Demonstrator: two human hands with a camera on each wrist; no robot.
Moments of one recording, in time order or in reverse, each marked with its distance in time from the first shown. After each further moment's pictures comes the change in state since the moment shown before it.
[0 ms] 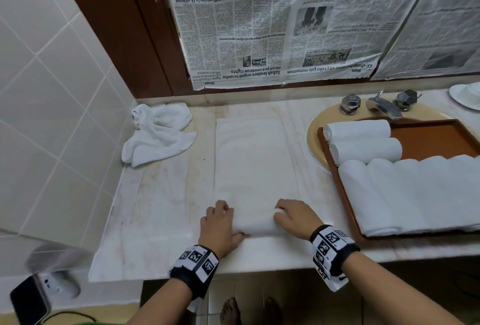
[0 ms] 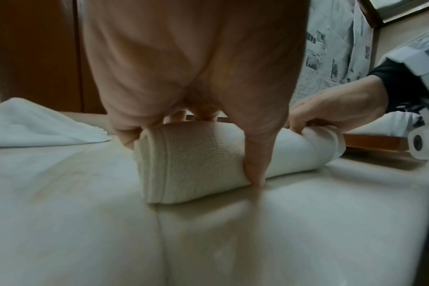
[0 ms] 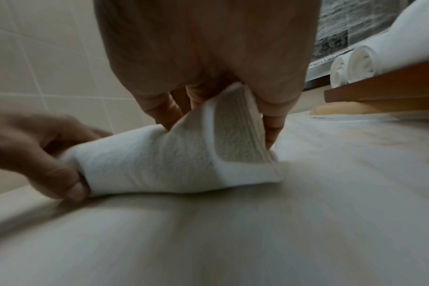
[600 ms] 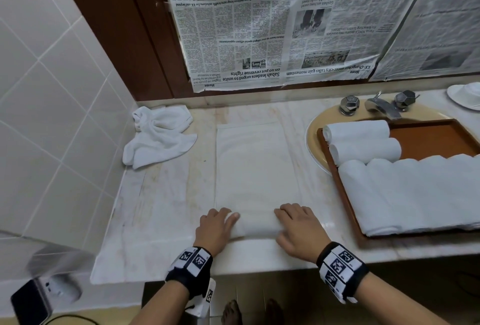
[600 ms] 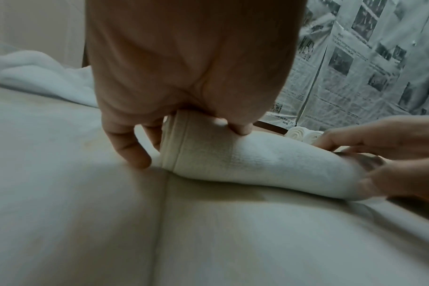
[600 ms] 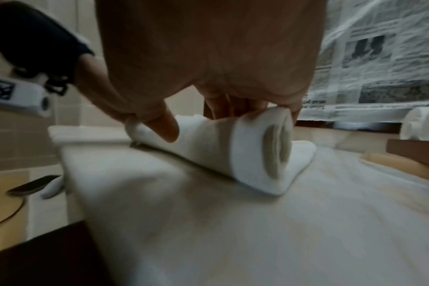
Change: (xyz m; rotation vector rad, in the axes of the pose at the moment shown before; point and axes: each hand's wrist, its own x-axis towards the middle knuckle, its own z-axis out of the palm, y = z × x) left_hand 0.004 -0.015 -0.001 -0.323 -0.089 -0.163; right_hand -0.026 0.009 0.033 -0.452 0.306 -0.306
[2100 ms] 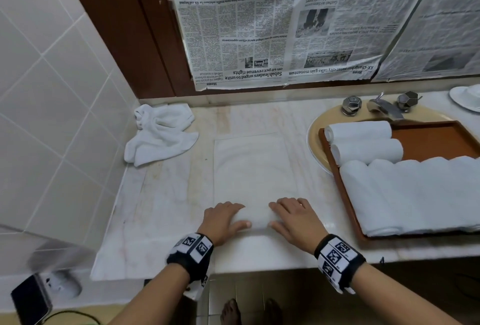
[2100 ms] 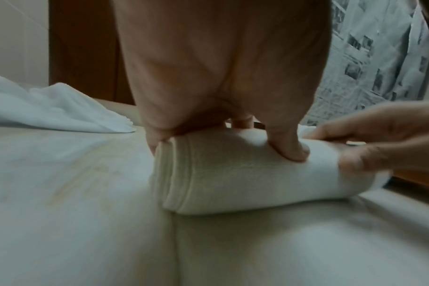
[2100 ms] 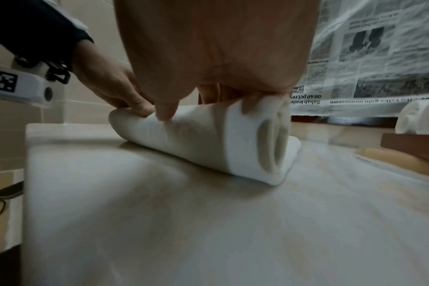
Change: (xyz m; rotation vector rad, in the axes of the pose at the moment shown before) left_hand 0.015 0.008 -0.014 0.184 -0.062 0.302; right_hand 0.017 0.010 0.000 -0.065 0.013 -0.084
